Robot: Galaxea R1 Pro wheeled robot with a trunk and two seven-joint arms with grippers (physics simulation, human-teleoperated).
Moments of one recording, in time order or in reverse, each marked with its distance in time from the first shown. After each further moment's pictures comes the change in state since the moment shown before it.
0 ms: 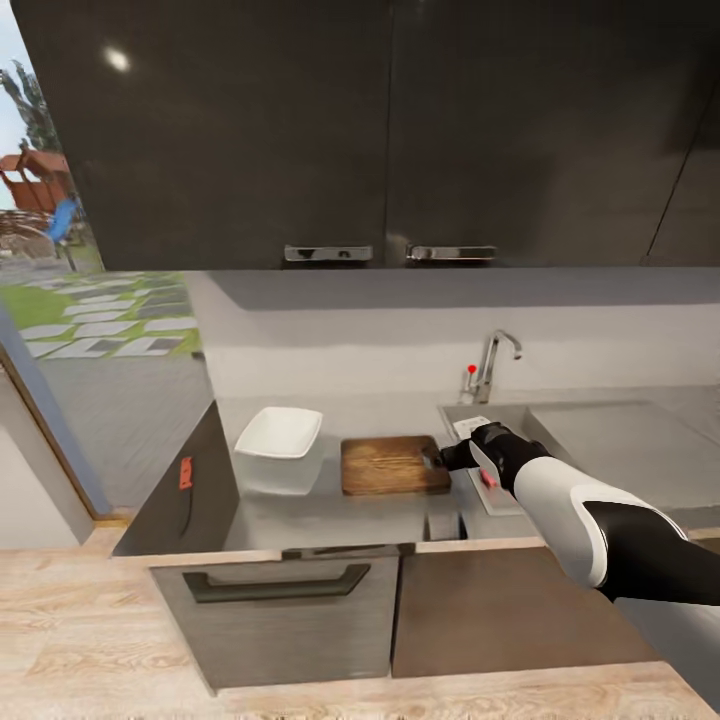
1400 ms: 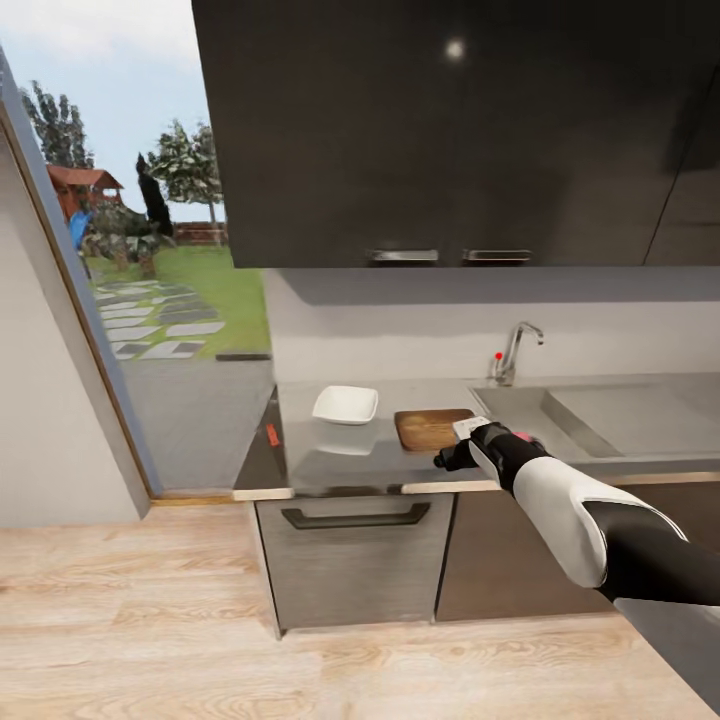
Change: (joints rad) left arm 0.000 0.000 0.000 -0.001 0.000 0.000 0.000; right arm 0.000 0.002 0.000 0.000 0.000 -0.002 0.001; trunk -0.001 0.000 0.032
